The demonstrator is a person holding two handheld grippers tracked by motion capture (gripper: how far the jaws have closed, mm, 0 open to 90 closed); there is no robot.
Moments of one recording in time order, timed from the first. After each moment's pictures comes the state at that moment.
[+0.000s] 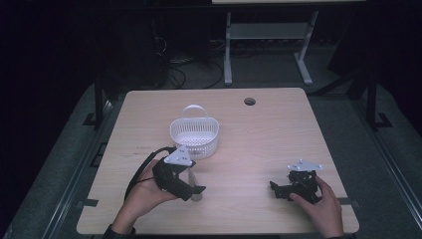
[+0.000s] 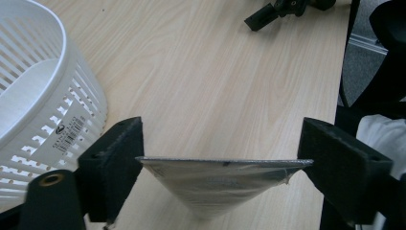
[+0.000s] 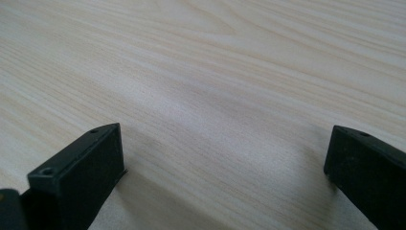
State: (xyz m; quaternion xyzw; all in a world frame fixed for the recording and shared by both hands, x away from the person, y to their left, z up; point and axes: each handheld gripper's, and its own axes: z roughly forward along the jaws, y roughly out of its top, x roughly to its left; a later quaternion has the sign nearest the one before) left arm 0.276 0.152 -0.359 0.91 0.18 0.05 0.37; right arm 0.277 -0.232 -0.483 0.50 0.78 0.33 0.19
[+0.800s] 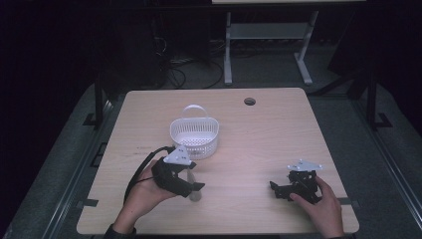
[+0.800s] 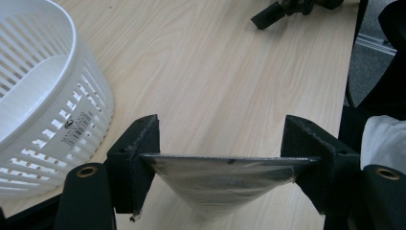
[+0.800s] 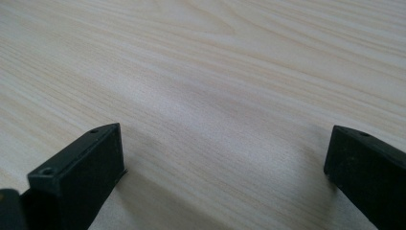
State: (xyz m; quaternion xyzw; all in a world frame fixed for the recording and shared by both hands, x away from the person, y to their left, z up) left arm 0.277 0.155 -0.357 0.91 0.19 0.06 0.36; right arm 0.277 -0.232 -0.483 0.50 0.78 0.33 0.19
